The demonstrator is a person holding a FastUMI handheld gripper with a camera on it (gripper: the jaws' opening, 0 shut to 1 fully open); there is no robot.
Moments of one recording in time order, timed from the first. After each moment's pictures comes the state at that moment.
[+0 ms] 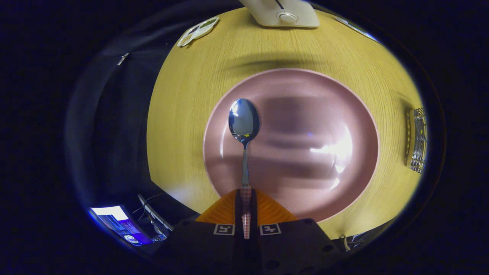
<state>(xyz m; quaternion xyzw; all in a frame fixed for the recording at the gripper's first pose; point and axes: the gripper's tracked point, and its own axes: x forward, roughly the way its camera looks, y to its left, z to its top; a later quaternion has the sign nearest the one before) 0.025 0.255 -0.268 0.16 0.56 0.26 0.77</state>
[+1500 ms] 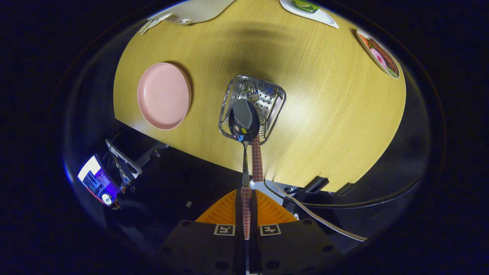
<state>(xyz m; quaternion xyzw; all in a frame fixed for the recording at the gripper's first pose) 0.006 -0.078 -0.184 -0.07 0.78 0.17 0.60</state>
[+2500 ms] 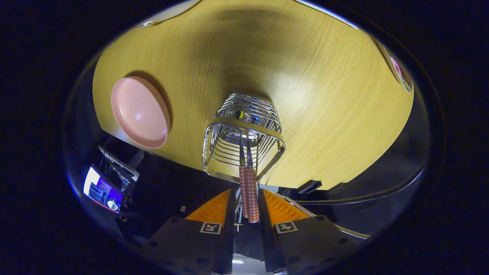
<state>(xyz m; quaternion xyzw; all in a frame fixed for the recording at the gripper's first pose) 0.061 -0.065 -0.206 -0.08 0.79 0.16 0.58</state>
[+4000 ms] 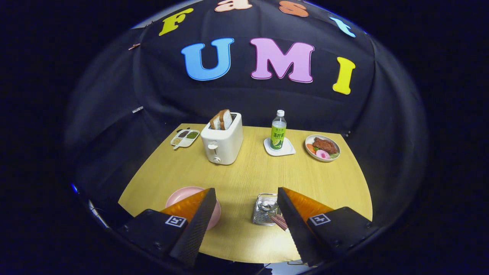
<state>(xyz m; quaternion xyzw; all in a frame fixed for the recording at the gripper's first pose) 0.020 -0.008 -0.061 0.05 0.13 0.09 0.99</state>
